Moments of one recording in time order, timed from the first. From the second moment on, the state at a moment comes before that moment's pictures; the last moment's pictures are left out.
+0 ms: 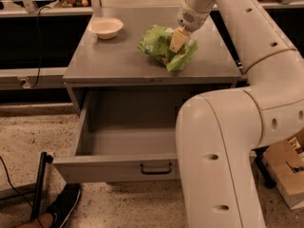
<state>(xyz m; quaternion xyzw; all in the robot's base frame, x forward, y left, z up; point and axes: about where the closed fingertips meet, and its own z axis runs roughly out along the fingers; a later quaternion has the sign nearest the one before) 0.759 -0.108 0.886 -0.49 0.85 0.05 0.18</state>
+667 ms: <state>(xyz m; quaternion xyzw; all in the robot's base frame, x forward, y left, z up) 0.769 -0.105 0.884 -0.49 0.85 0.05 0.20</state>
